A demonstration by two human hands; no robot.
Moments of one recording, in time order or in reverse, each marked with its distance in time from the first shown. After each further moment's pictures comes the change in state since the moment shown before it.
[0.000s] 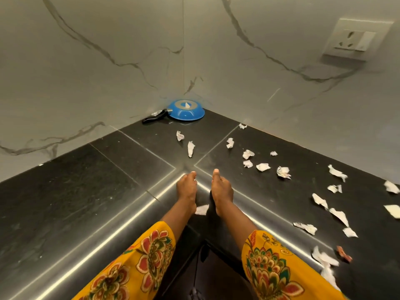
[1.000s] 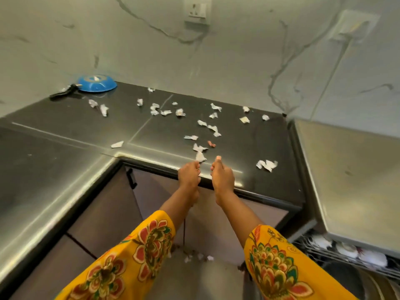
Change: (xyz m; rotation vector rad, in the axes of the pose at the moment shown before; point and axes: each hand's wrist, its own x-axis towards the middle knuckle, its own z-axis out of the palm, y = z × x) left_hand -0.329 -0.142 0.065 0.128 -0.393 -0.160; right_hand -0.245 0.138 -0.257 0.160 0.386 0.043
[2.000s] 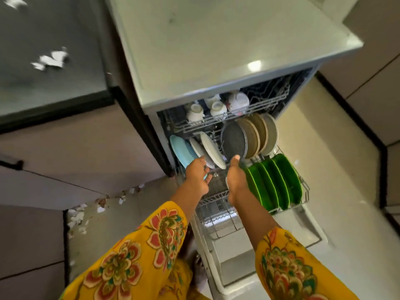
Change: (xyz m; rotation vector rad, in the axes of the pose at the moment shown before) left_hand -0.200 -0.392 0.211 0.344 -0.266 -0.692; right_hand -0.101 0.304 -0.382 0.379 0.480 0.733
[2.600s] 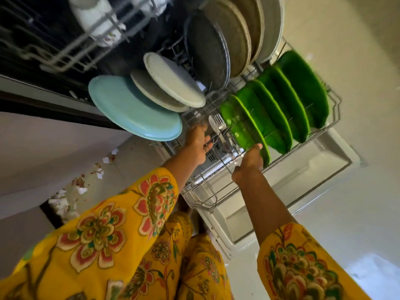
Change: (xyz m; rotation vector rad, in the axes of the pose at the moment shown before) left_hand 0.198 -0.133 0.042 0.452 0.067 -0.221; right_hand 0.174 0.142 -0.059 0.629 0.461 0.602
